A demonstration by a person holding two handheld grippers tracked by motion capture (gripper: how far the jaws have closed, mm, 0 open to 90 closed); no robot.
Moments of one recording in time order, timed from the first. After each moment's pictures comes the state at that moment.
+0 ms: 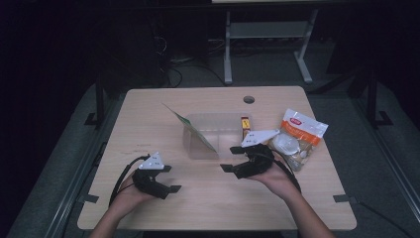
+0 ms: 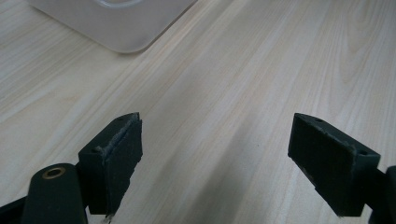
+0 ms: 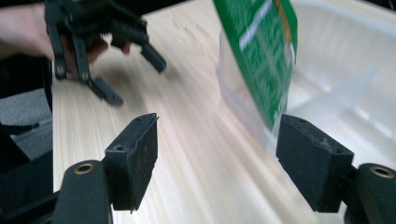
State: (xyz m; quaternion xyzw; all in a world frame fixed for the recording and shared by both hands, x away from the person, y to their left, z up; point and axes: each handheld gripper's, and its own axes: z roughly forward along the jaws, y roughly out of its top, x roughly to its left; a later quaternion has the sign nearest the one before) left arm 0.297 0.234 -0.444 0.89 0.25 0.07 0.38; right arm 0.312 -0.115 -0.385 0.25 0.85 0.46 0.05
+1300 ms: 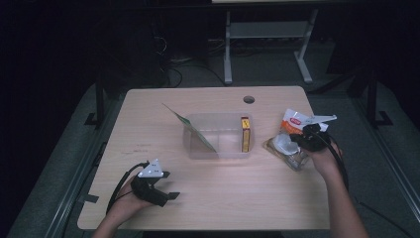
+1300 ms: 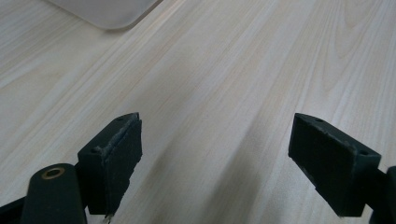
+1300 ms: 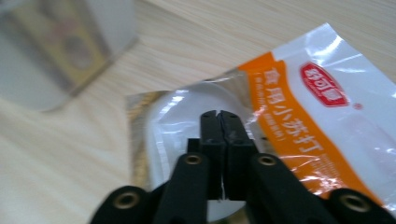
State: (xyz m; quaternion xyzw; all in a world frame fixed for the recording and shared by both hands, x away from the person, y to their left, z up) left arm 0.281 0.238 -0.451 0.89 0.25 0.07 0.37; right arm 0.384 -0.281 -0.425 0.47 0.80 0.33 0.19
